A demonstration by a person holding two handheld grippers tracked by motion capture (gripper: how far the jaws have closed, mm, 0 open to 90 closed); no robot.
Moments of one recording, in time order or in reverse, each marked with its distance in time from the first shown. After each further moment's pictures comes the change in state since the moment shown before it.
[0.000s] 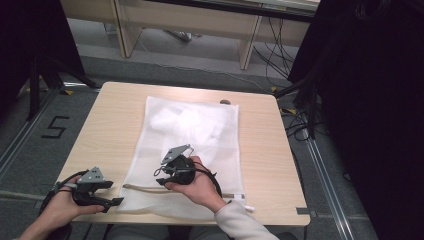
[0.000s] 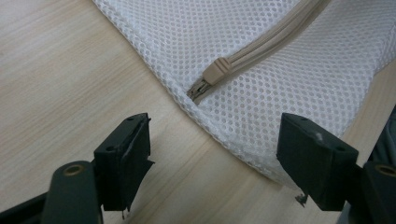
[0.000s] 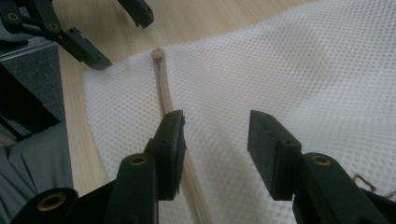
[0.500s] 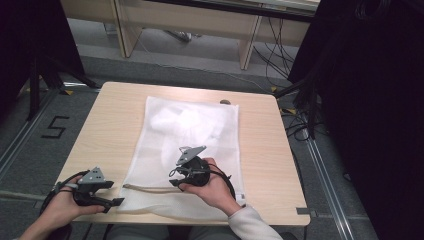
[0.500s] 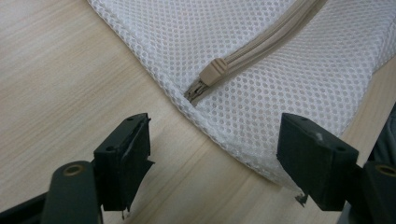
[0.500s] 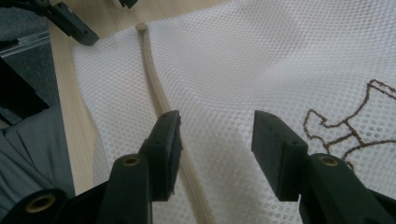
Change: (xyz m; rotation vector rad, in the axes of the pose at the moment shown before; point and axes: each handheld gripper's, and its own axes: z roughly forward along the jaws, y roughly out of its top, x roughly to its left) left arm -0.001 0.001 0.001 0.000 -0.013 0.038; right arm -0.010 -0.026 -0.027 0.005 -0.032 0.036
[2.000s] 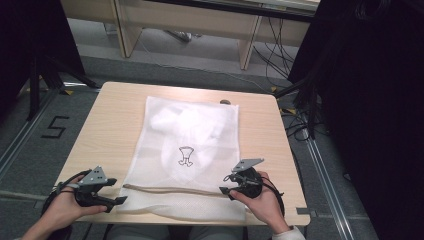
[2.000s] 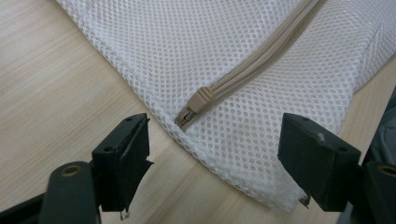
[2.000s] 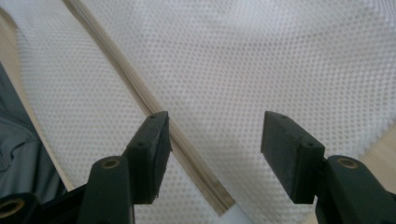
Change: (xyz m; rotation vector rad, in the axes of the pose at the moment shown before) left arm -0.007 0.006 -0.001 -0.054 0.008 0.036; right arm -0.038 -0.108 -0.085 0.053 -0.160 0.228
